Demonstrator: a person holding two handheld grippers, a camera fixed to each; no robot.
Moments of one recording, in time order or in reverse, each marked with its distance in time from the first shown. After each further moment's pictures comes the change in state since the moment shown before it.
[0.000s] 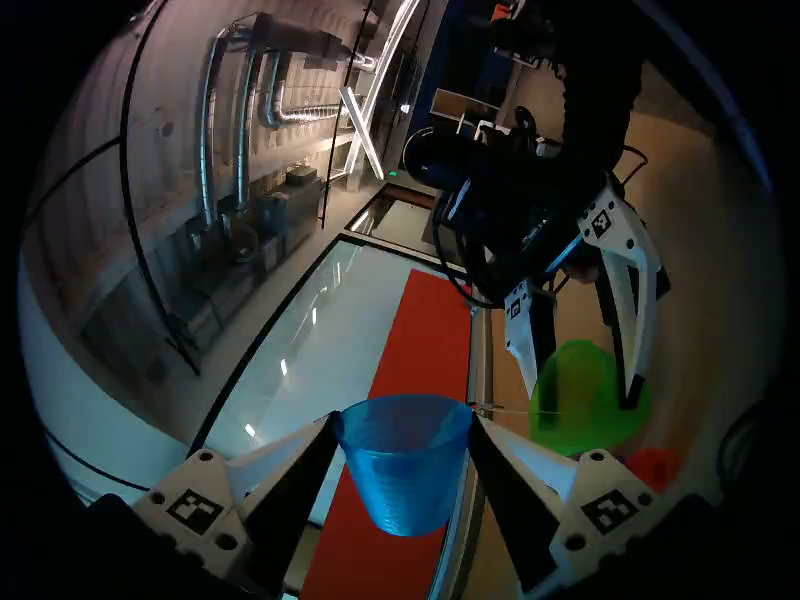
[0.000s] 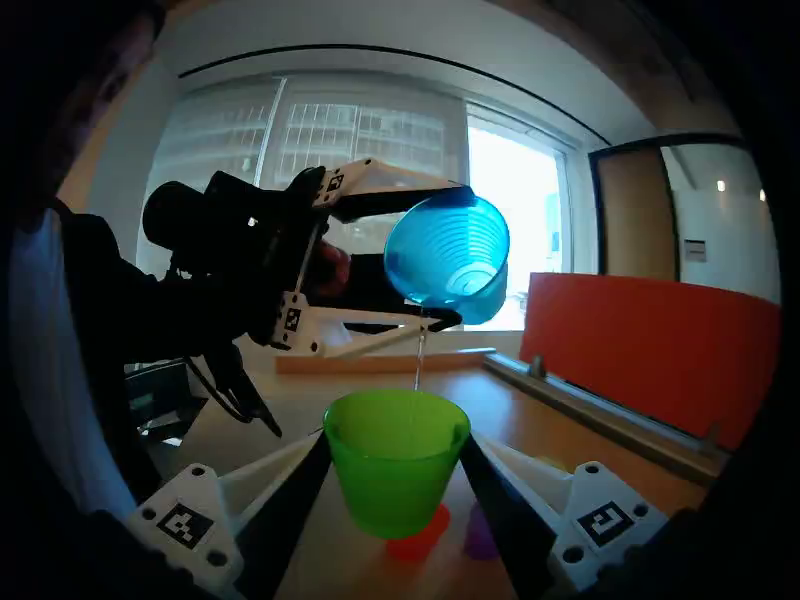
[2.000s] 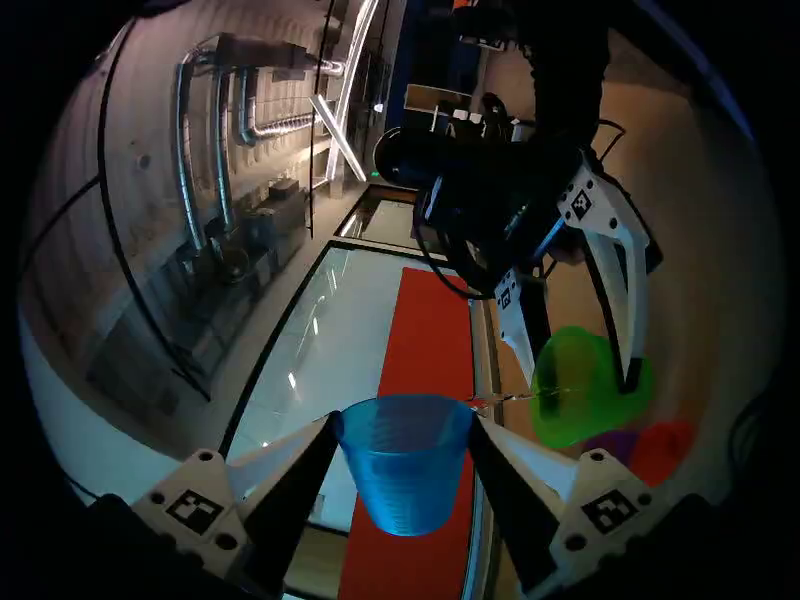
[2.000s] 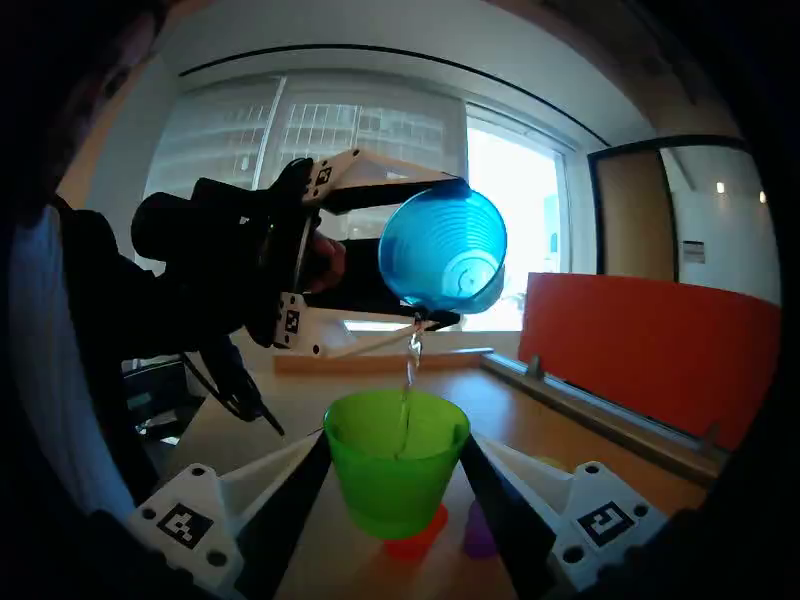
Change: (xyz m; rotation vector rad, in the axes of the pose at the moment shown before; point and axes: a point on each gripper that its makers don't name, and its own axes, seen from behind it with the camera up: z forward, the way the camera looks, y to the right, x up) left arm 0.007 0.002 0.000 -0.008 -0.005 0.135; right arm -0.003 0.001 0.000 -0.007 0.000 -0.005
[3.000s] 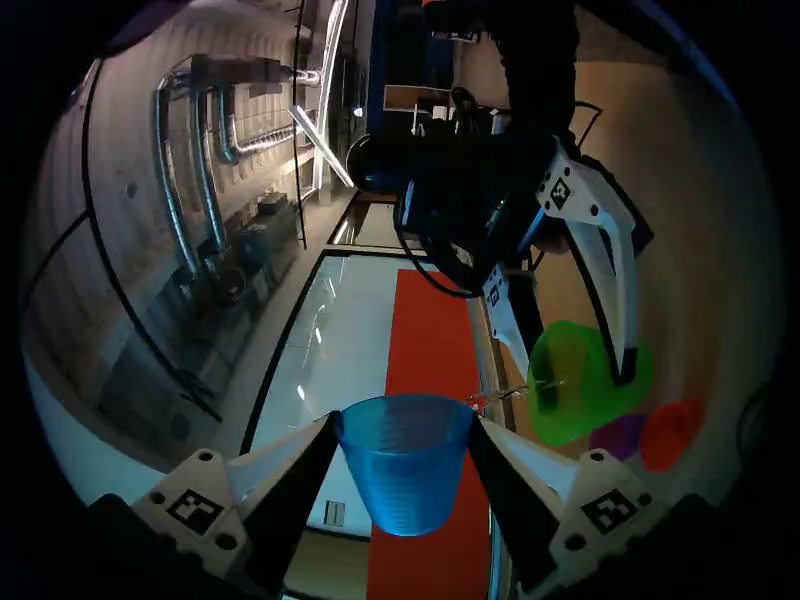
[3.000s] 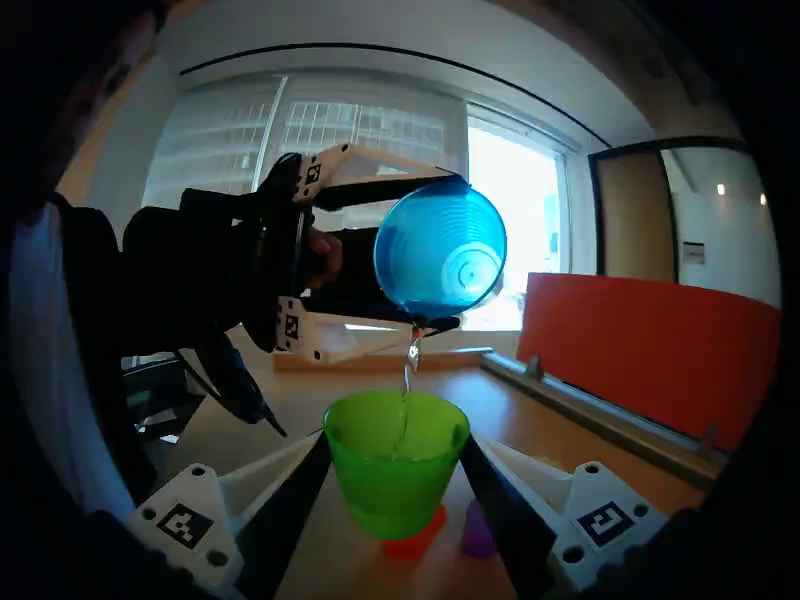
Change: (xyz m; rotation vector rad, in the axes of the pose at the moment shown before) left arm 0.008 -0.001 0.001 -0.004 0.003 0.108; right arm 0.000 0.001 -0.001 0.000 -0.003 -0.004
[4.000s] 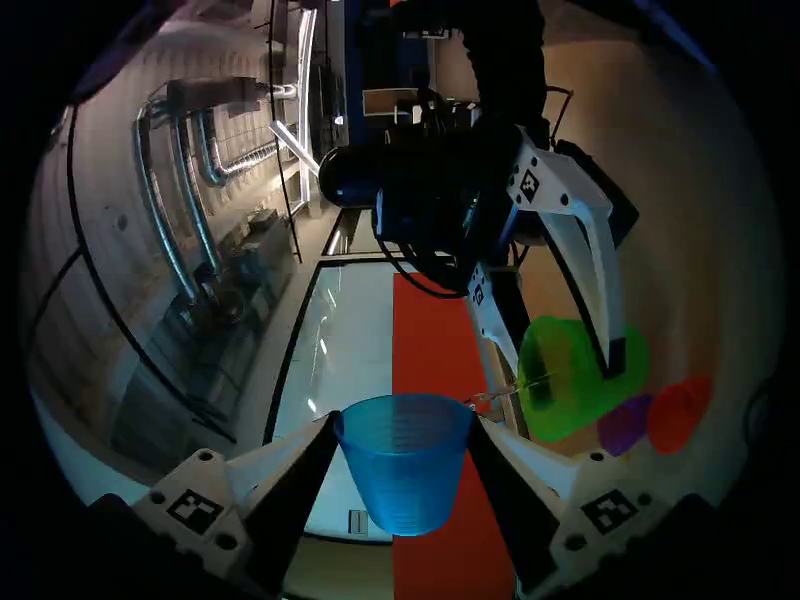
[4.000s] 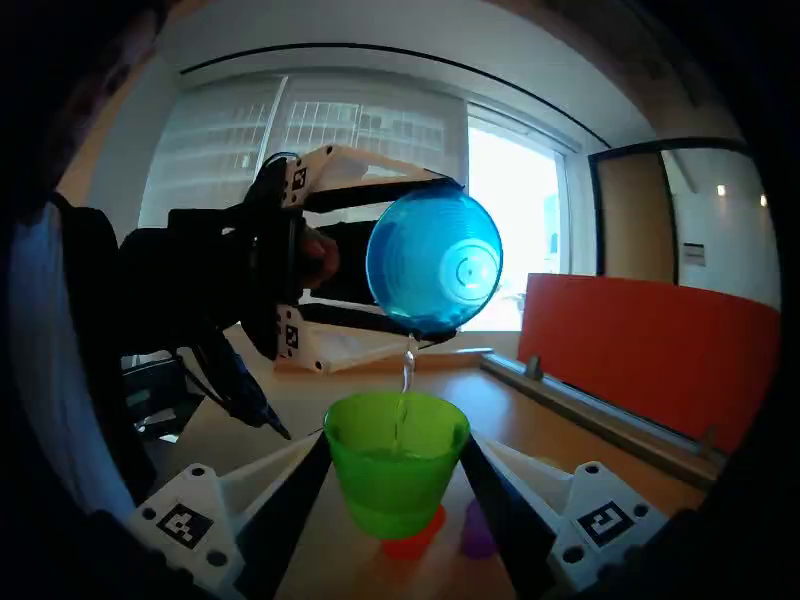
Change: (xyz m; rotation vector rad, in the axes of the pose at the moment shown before) left arm 0.007 0.000 0.001 0.000 0.011 0.111; right arm 0.002 0.000 -0.001 -0.002 0.001 -0.003
